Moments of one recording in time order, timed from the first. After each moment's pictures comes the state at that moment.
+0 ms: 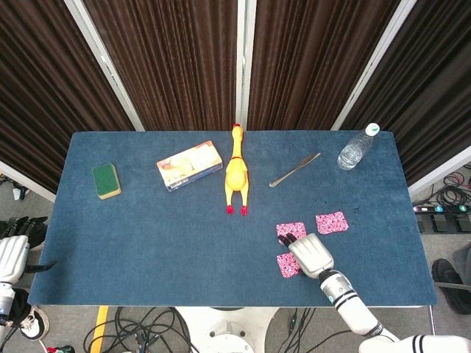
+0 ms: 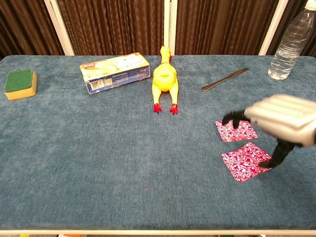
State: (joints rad) left arm -0.12 -1.16 -0.05 -1.46 1.34 1.29 -0.09; right arm 0.59 -1.42 -0.06 -1.79 -1.15 1.09 -0.71
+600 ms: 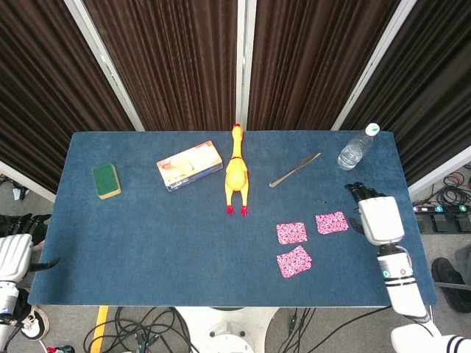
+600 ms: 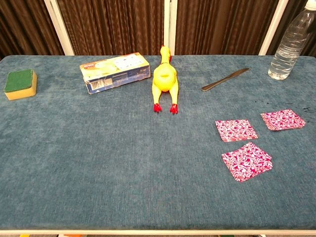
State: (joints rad) left arm -0.12 -1.19 -0.06 -1.45 1.37 1.33 -0.08; right arm 0.43 -1.29 0.08 -1.57 -1.30 1.40 -0.42
